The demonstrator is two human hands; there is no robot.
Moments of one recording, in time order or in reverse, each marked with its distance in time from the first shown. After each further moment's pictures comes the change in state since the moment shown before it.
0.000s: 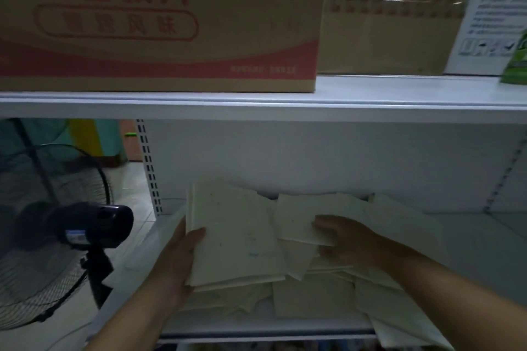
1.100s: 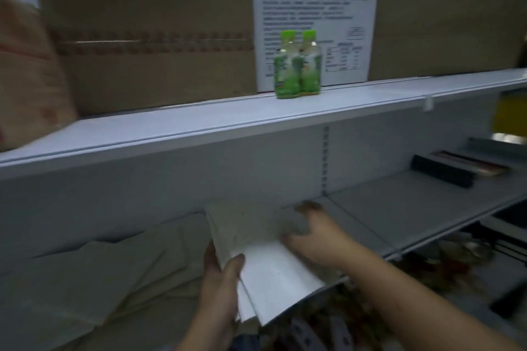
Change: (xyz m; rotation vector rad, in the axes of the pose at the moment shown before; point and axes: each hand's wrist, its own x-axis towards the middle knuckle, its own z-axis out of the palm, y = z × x) left_hand -0.101 -0.136 0.312 0.194 -0.176 0.175; right_hand -0.201 0.140 -0.094 0.313 0.421 0.304
